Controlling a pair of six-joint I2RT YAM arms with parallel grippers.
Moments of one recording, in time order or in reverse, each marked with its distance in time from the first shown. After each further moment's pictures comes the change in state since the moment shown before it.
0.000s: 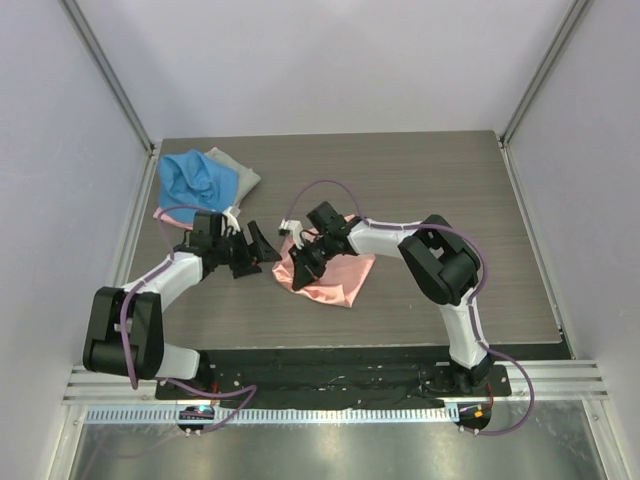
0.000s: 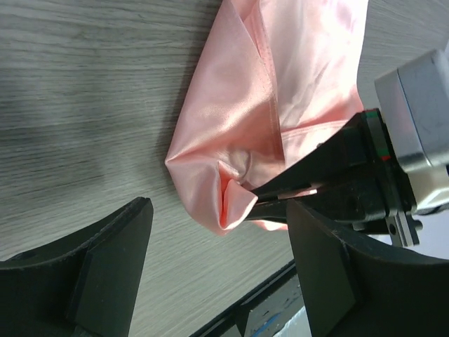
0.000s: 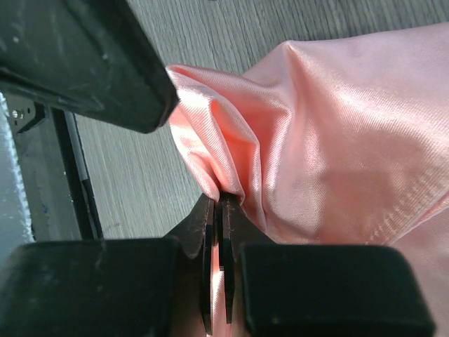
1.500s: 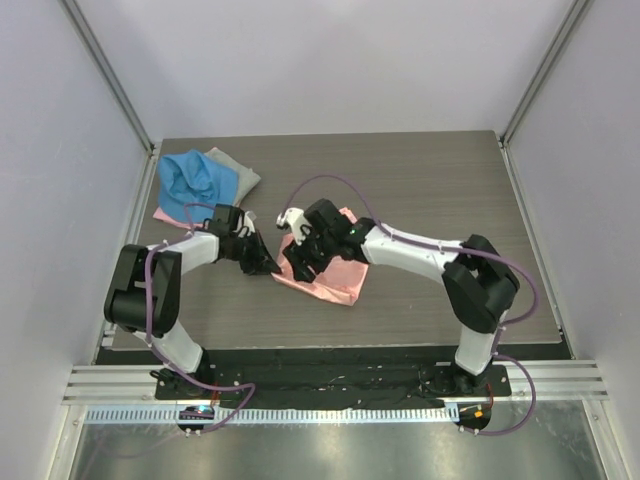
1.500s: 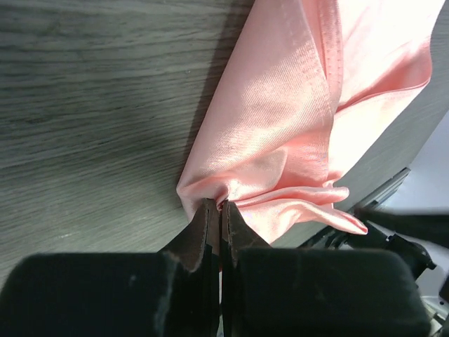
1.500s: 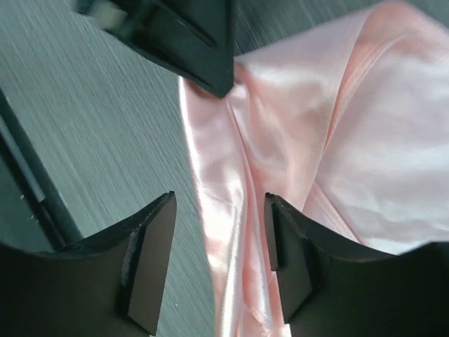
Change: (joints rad) left arm -0.055 0.262 0.135 -0.090 0.035 0.001; right arm 0.062 -0.236 -0.024 -0.115 0.375 0.028
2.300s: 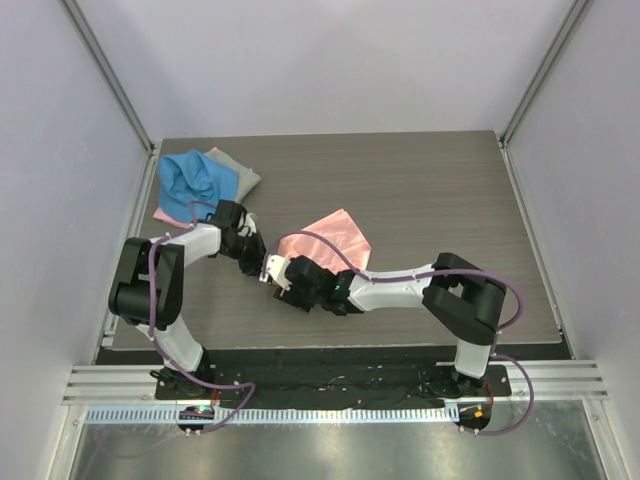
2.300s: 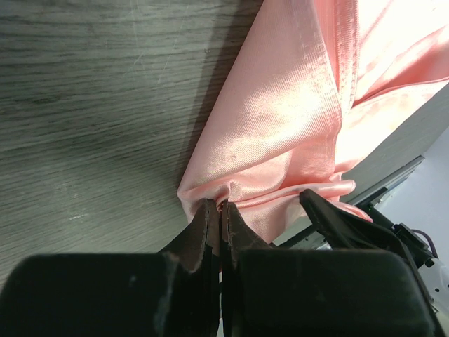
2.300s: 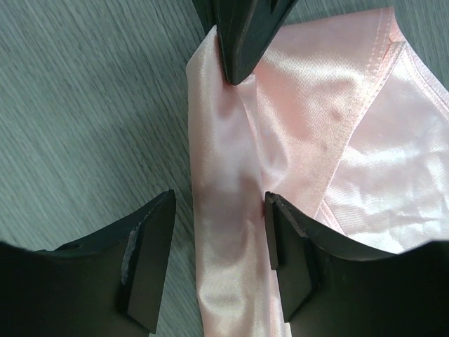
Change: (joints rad) left arm 0.000 0.060 0.097 -0.193 0.001 0.058; right arm 0.306 -0.044 -0.283 0.369 0.579 -0.175
